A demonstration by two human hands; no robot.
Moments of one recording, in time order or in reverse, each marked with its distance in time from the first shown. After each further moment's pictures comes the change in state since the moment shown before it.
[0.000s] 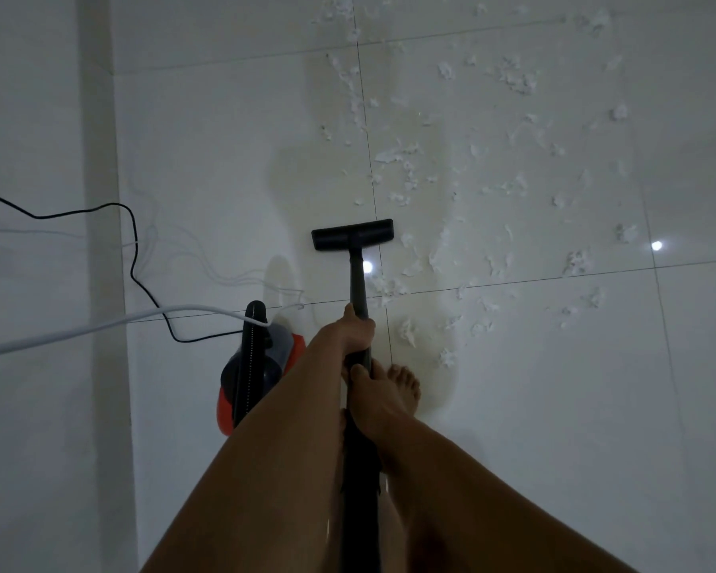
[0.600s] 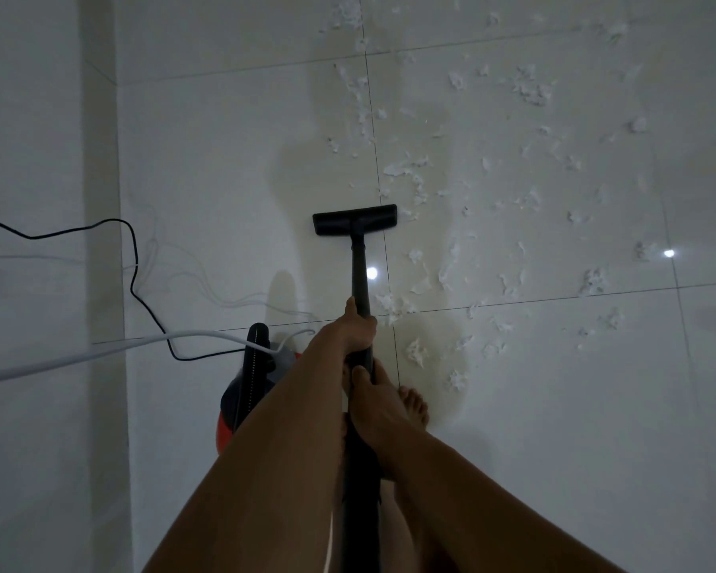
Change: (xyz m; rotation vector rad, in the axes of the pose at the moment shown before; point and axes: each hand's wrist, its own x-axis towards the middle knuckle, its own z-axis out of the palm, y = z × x) left_hand 0.028 0.031 -0.034 0.025 0.017 0.041; right_hand 0.048 -0.031 0.001 0.110 0.093 0.136
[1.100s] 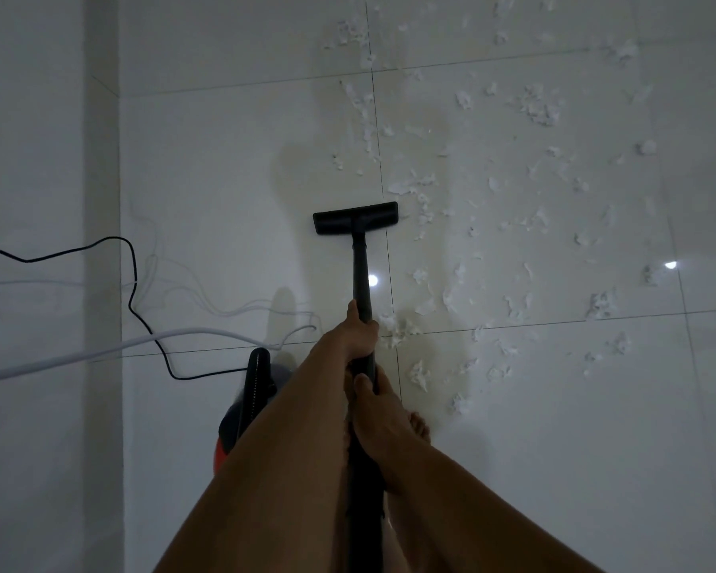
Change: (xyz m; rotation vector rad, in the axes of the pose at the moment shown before) left_hand 0.015 0.028 -0.031 -0.042 -0.012 0.017; right_hand 0.050 -0.016 0.009 0.172 0.033 -0.043
